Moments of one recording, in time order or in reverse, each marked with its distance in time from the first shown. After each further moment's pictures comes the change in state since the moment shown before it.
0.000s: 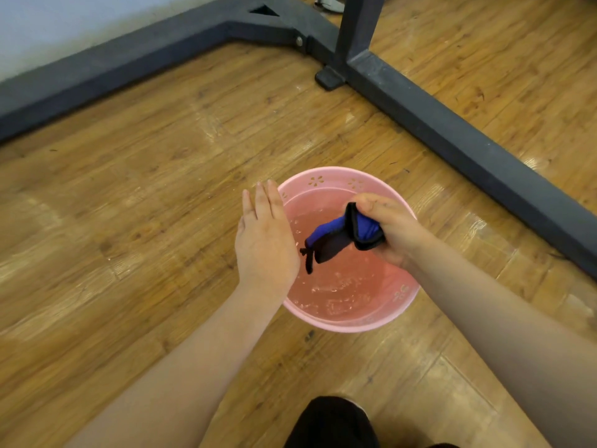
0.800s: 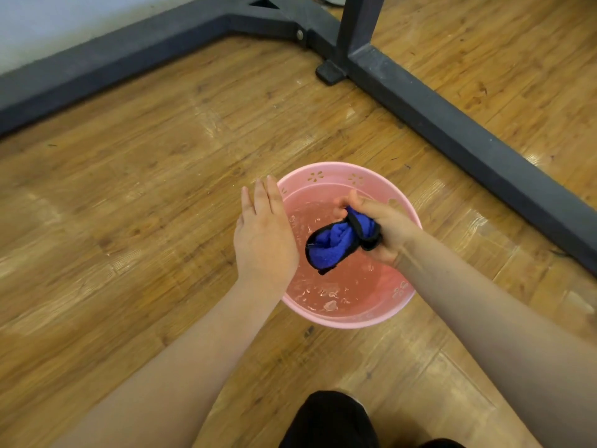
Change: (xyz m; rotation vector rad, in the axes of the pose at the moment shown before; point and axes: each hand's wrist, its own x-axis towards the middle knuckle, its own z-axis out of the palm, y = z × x) left_hand 0.001 0.000 0.000 0.026 -0.019 -0.002; right_hand 0.003 0.003 0.008 0.139 0.036 0.185
